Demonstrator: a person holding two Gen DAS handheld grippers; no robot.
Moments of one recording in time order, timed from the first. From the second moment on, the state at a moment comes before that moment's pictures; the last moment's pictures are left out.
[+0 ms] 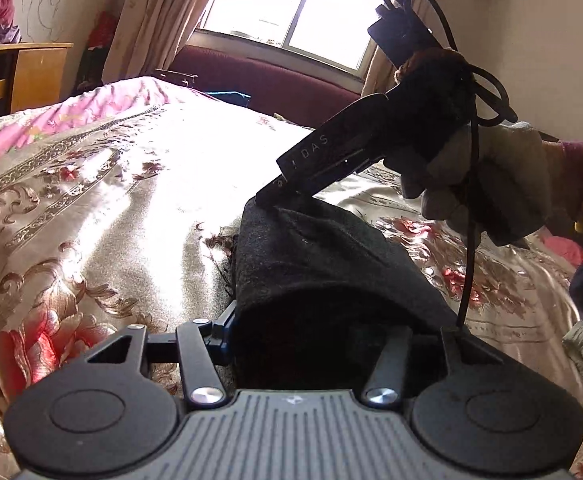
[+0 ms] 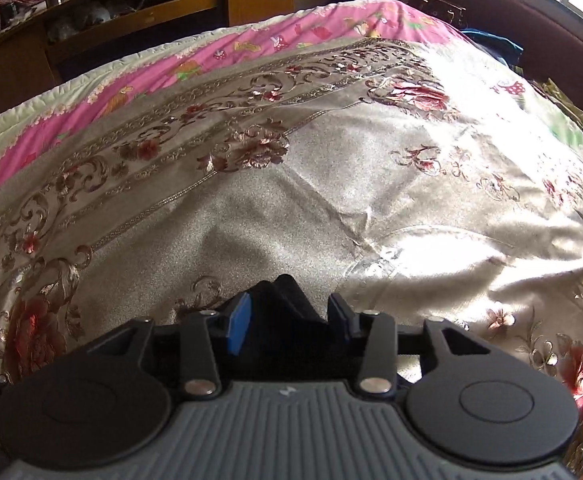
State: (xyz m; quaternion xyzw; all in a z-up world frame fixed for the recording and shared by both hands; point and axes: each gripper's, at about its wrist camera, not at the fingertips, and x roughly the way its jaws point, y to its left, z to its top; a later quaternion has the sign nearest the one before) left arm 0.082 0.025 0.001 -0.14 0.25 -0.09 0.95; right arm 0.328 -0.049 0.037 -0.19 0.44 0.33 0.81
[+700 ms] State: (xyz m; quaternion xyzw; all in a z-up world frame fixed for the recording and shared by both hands) left arm 0.054 0.058 -0.023 -0.28 0.32 -0.09 0.90; right arm 0.280 -0.025 0.008 -0.20 0.41 0.29 0.84
